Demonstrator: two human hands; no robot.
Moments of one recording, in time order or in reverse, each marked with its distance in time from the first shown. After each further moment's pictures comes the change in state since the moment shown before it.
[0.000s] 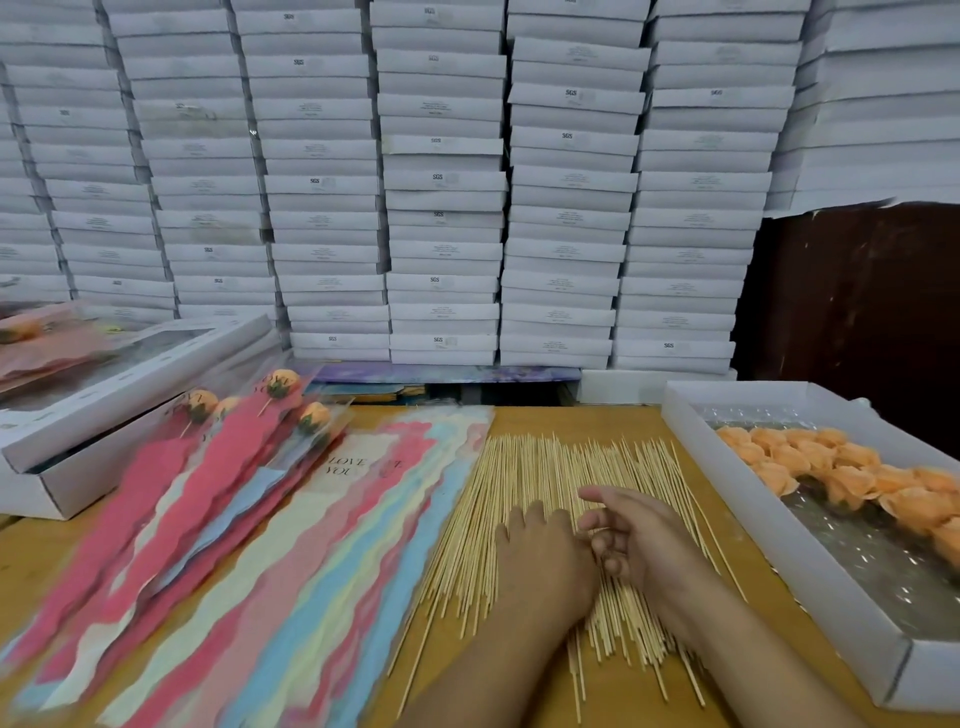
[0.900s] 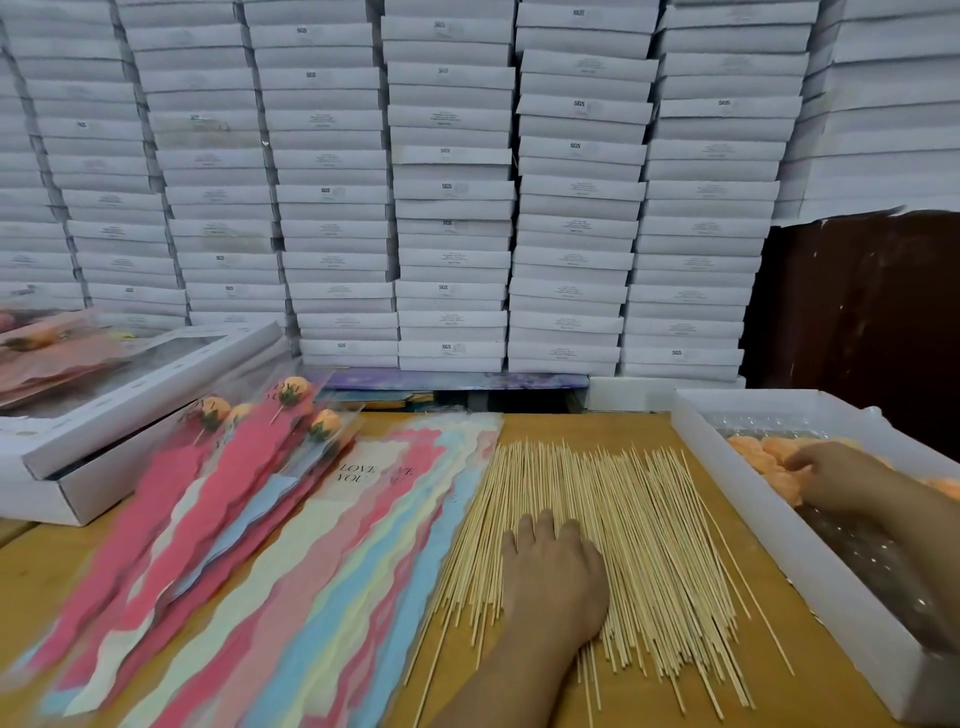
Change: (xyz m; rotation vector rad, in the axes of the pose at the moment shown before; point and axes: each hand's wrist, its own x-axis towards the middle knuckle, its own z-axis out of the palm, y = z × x) left_hand -0.001 -0.008 0.007 -0.038 0.005 0.016; right_hand 0.045 -0.090 -0.148 -1.353 0.390 0.160
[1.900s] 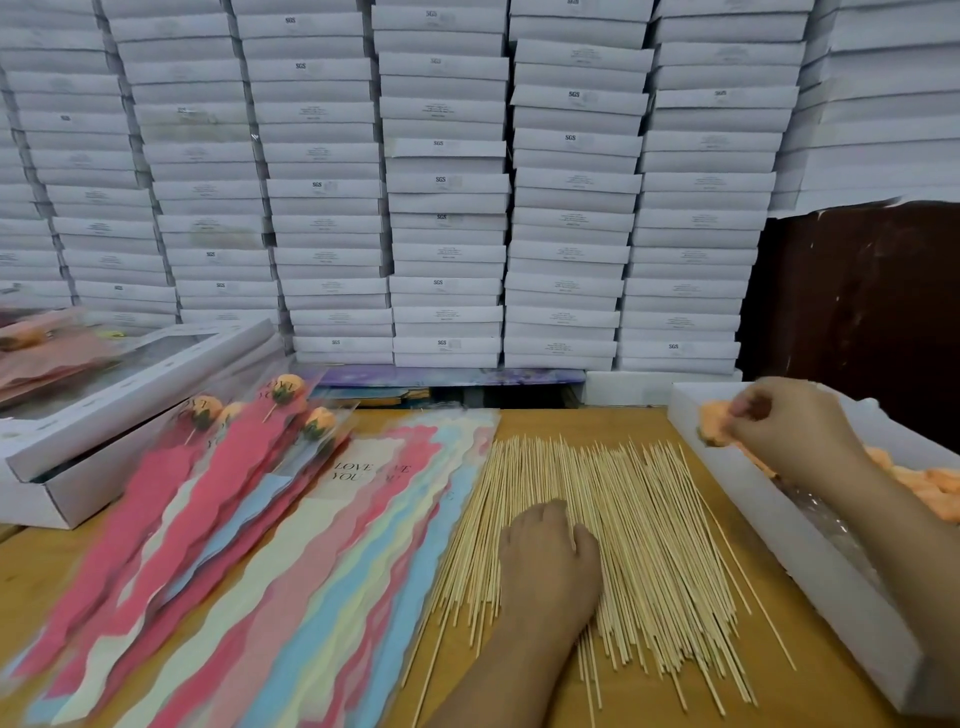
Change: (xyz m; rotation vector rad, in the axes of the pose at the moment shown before) left_hand 0.000 -0.001 -0.003 -0.282 0.230 -0.001; right_hand -0.038 -0.058 -0.008 0.375 0.380 -0.287
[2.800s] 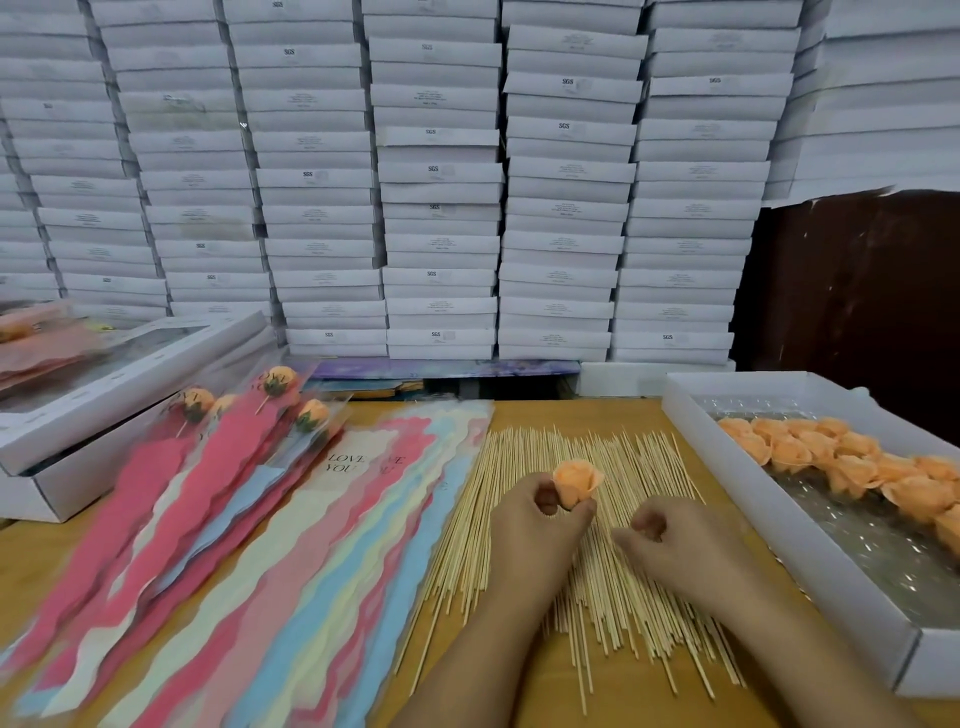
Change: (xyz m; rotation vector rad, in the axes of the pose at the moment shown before) left_hand 0.006 0.004 -0.018 -0.515 0.095 -0.067; right_hand -0.091 0.008 0.081 -0.122 -0.335 -0.059
